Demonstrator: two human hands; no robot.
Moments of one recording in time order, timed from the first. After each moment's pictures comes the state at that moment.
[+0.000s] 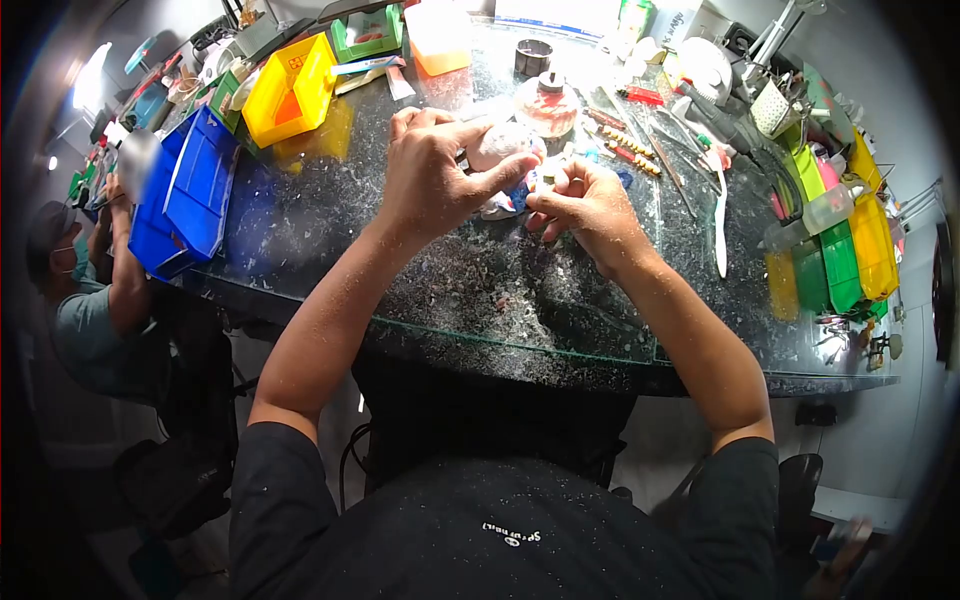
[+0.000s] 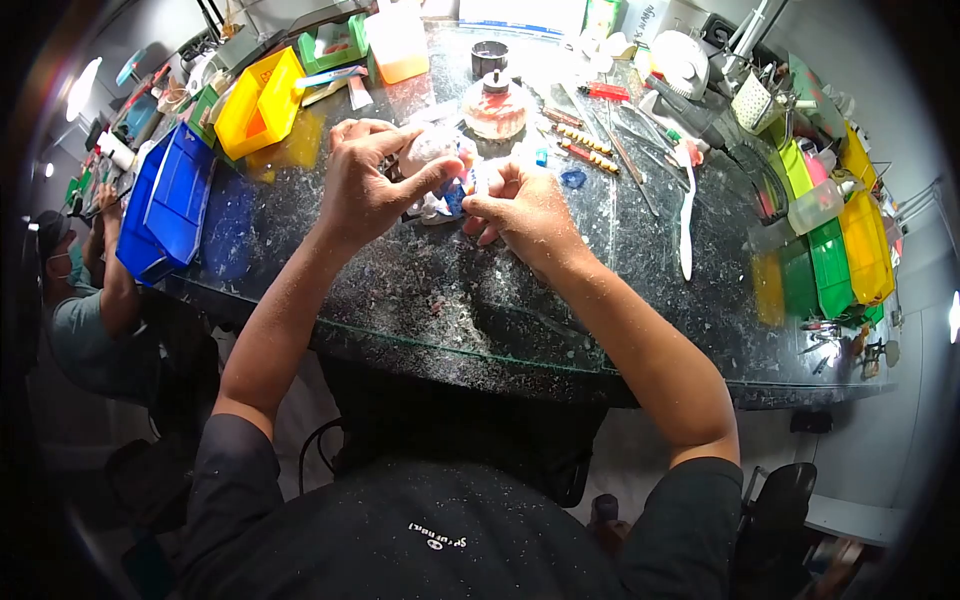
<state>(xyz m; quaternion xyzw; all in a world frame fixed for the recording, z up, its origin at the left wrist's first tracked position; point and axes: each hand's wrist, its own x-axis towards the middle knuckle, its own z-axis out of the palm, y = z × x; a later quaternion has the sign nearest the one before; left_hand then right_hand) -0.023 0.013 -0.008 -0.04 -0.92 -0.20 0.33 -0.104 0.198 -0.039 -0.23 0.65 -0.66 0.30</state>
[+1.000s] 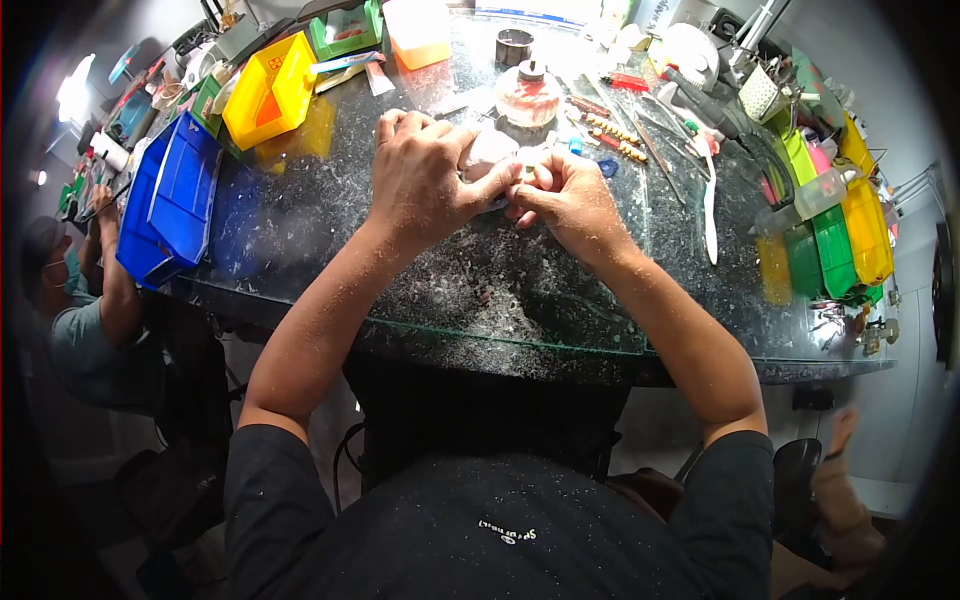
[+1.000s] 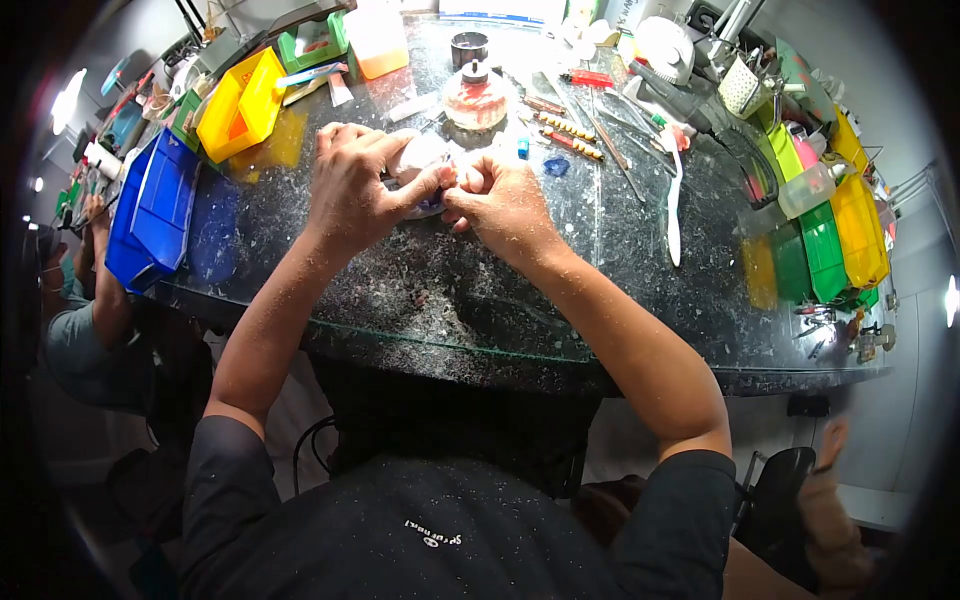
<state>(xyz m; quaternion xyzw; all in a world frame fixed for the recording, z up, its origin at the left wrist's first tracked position) -0.025 0.024 -0.017 -0.05 -0.94 -0.08 0.33 -0.100 0.194 -0.046 -0.25 0.67 -0.65 0.26</state>
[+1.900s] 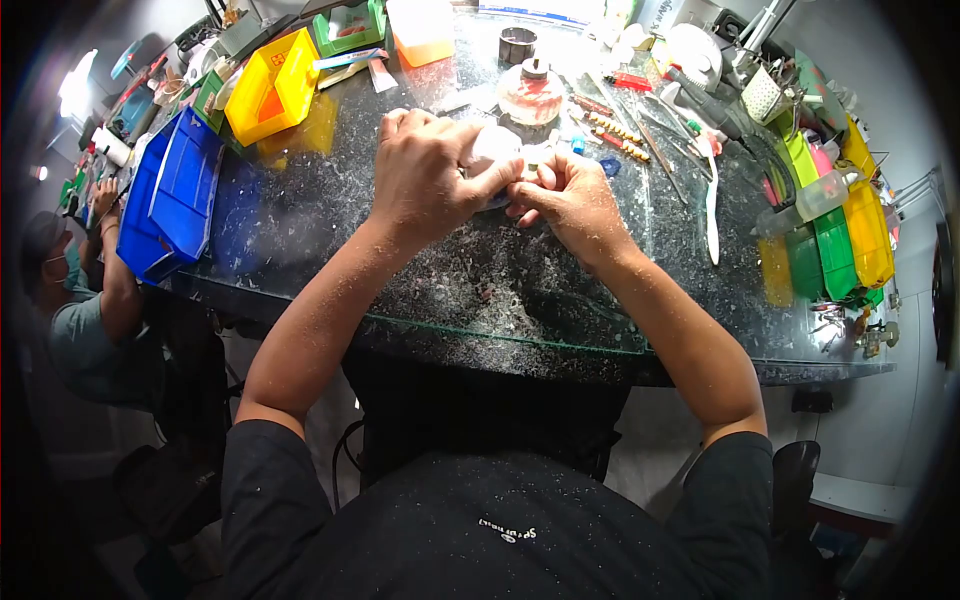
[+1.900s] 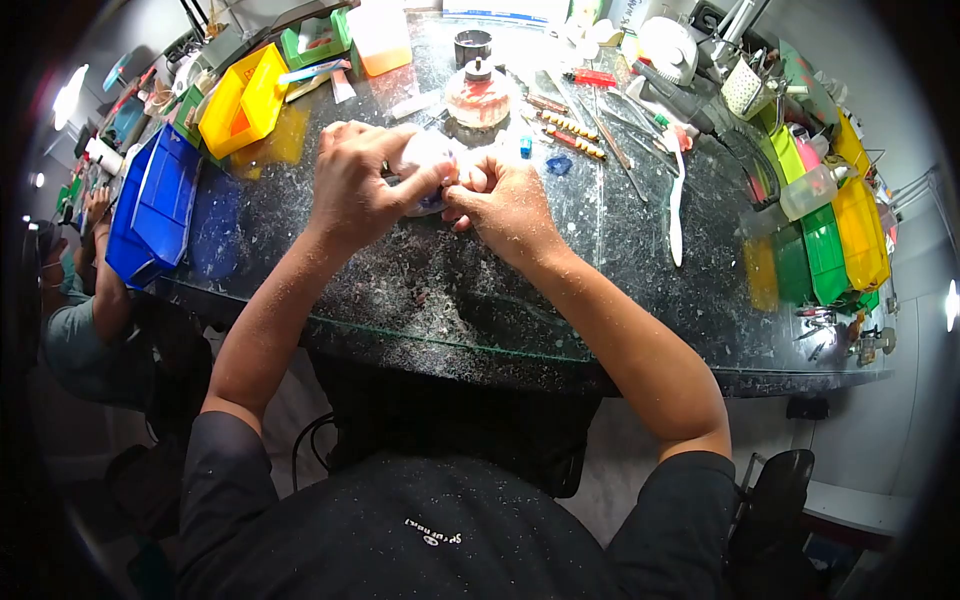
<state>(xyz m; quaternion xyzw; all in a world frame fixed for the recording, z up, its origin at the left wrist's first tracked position) -0.024 0.024 -0.015 -0.04 -0.93 -0.15 0.33 -0.096 0.193 -0.043 -0.23 0.66 -0.66 0.26</state>
